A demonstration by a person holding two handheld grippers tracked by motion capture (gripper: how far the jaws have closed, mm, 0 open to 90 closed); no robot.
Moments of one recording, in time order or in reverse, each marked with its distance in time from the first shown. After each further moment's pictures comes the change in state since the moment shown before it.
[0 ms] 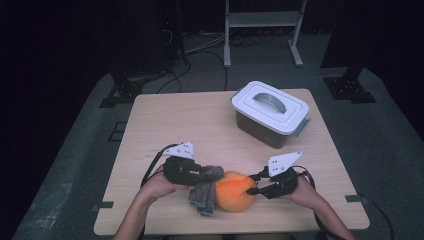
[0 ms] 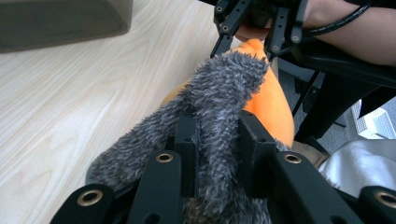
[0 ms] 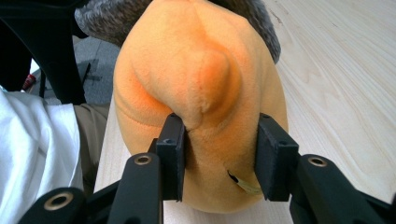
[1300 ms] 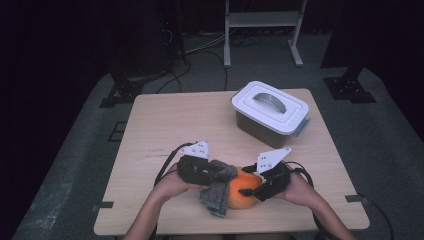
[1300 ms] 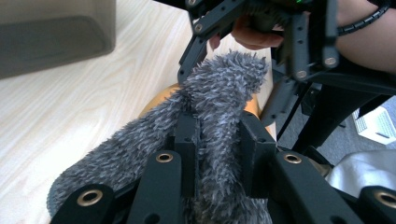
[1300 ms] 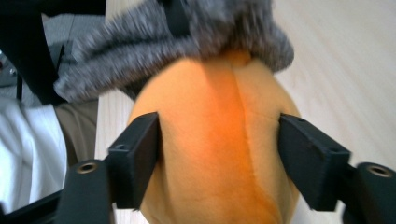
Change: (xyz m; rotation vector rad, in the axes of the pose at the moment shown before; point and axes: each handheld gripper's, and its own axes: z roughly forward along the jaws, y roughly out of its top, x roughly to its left) left arm -0.009 0.020 0.031 0.009 -0.021 0.040; right arm 0.012 0.037 0.008 0.122 -0.086 -0.001
